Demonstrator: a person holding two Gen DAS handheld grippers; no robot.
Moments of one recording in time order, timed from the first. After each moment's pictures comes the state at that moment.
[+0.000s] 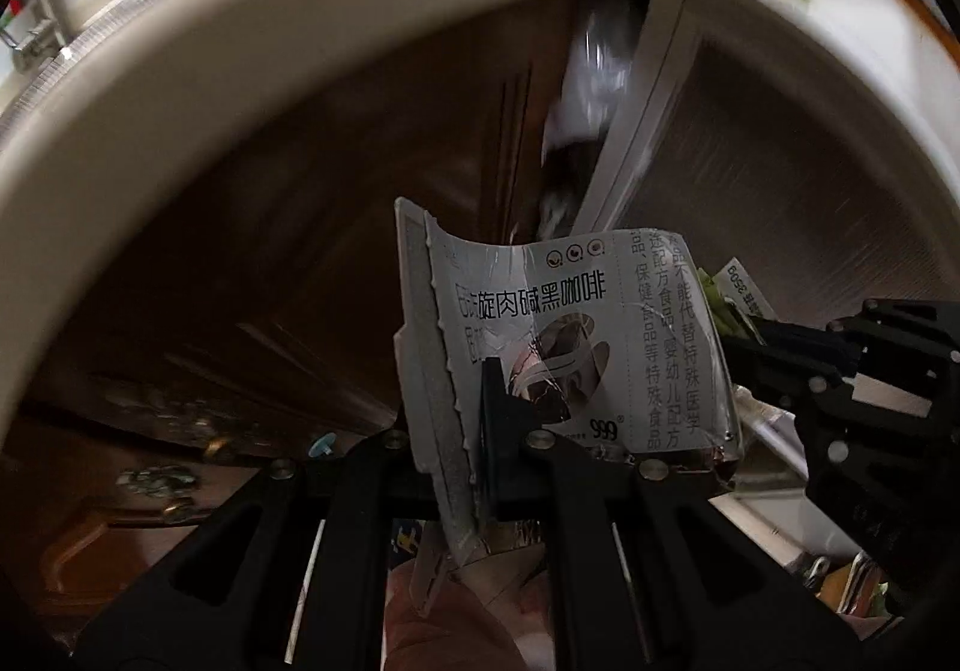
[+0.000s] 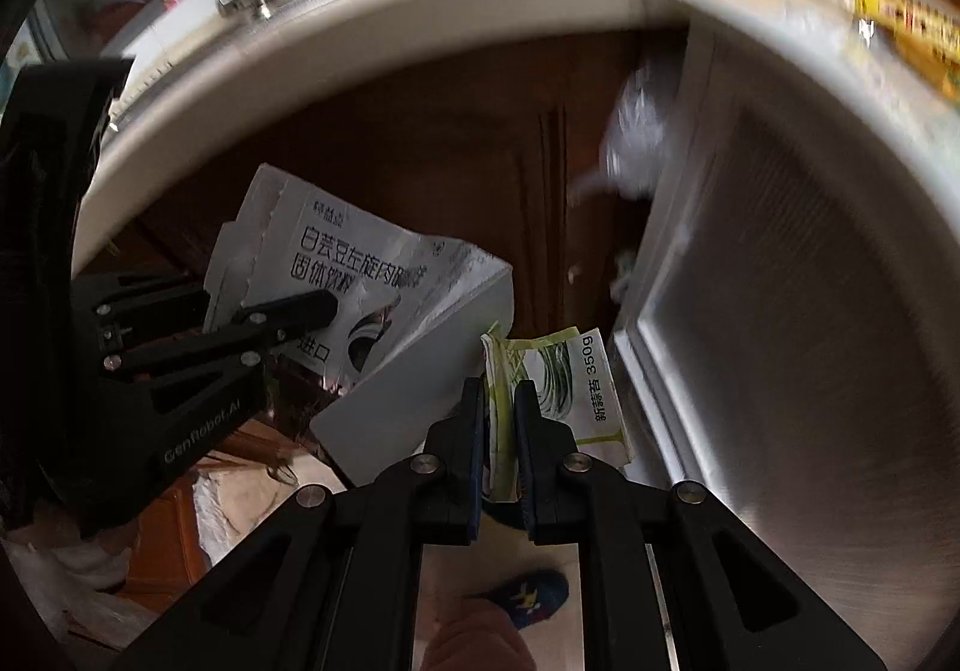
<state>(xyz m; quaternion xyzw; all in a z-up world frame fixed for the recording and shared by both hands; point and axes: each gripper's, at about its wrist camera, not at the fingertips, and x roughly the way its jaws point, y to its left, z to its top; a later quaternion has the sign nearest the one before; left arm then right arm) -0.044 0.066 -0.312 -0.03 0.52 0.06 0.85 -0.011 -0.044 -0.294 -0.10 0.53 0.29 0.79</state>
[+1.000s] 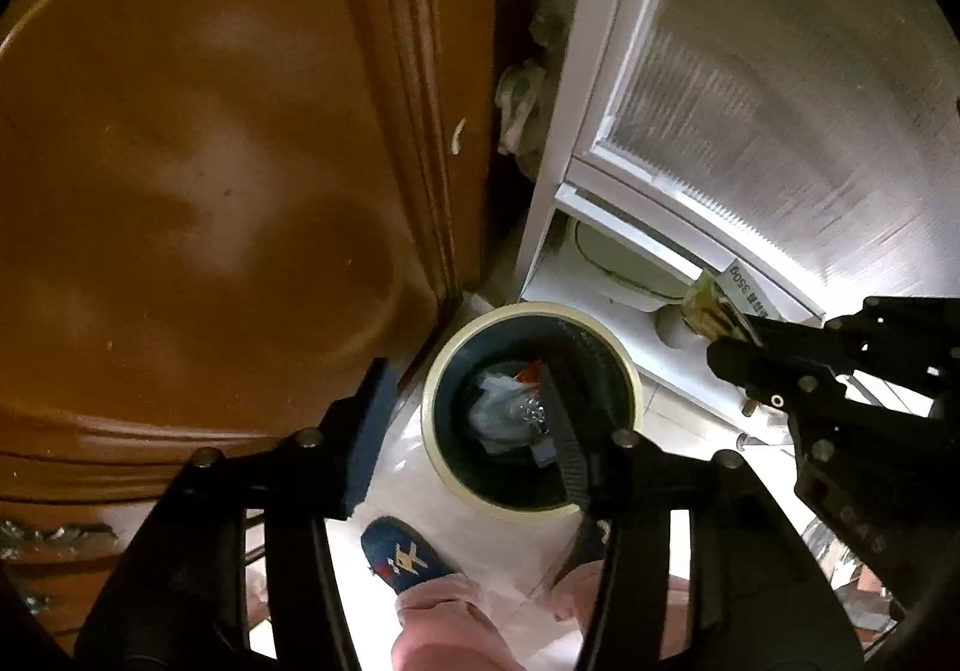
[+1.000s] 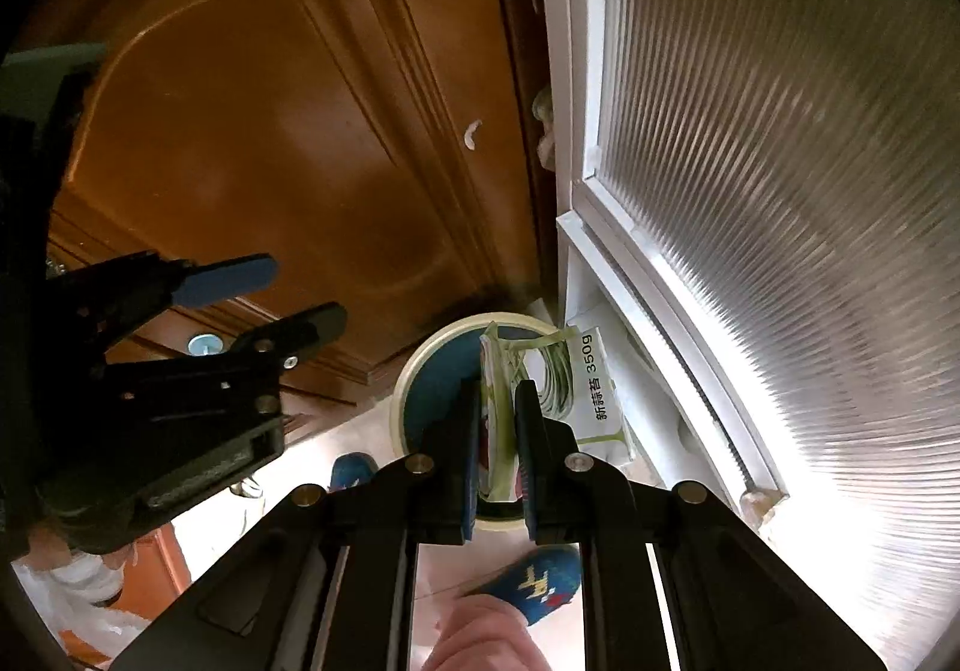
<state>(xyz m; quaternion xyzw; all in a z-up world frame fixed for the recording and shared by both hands) 0.035 0.037 -0.465 0.01 0.57 0.00 0.82 0.042 -0.071 -0.465 -0.05 0.59 0.22 0.78</state>
